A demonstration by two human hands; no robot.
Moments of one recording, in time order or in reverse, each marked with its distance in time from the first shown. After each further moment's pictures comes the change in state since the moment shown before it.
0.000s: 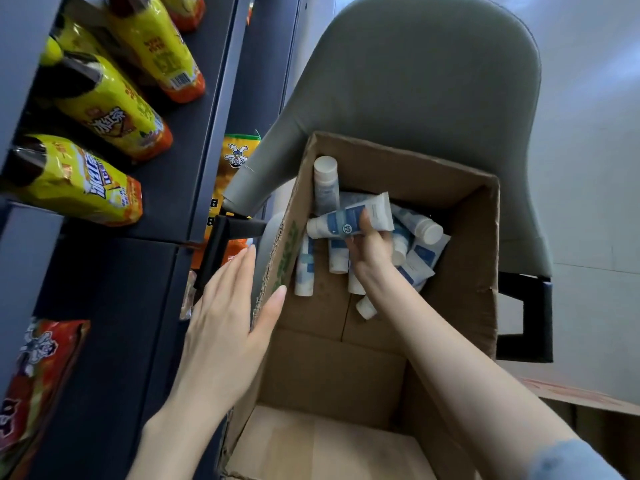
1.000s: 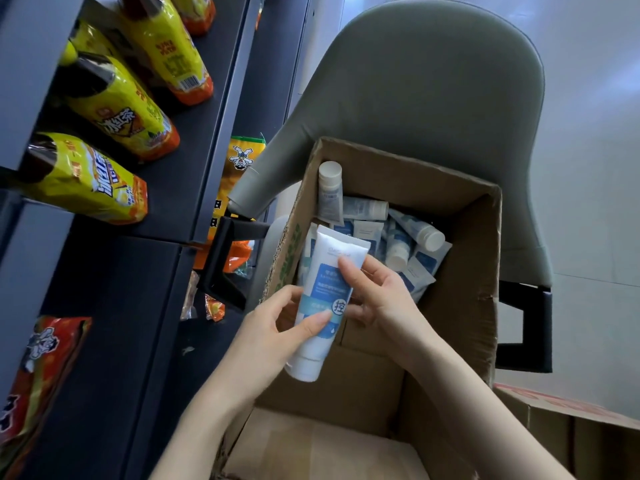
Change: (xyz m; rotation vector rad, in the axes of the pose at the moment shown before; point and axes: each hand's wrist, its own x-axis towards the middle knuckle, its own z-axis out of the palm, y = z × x) left_hand 0.004 0.011 0.019 -0.697 -0.295 -0.058; right_hand -0.111 -0.036 -0.039 -0.459 -0.663 0.045
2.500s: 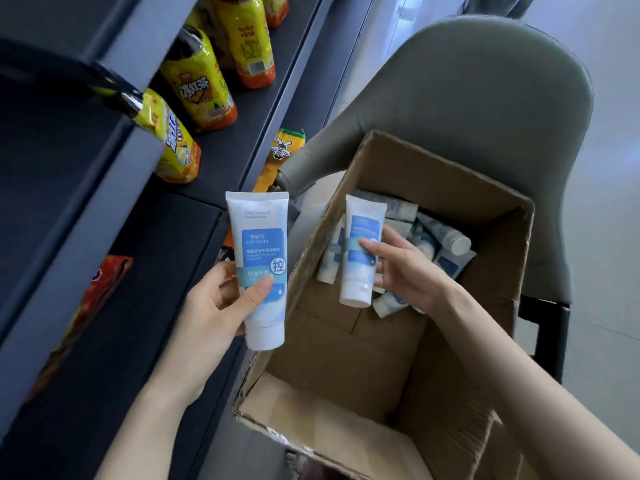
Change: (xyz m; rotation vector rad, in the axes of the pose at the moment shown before) left_hand -0.070 -0.017 -0.037 -0.385 0.395 0.021; right_hand 0.040 0.001 -0.018 -0.026 -0.230 0.207
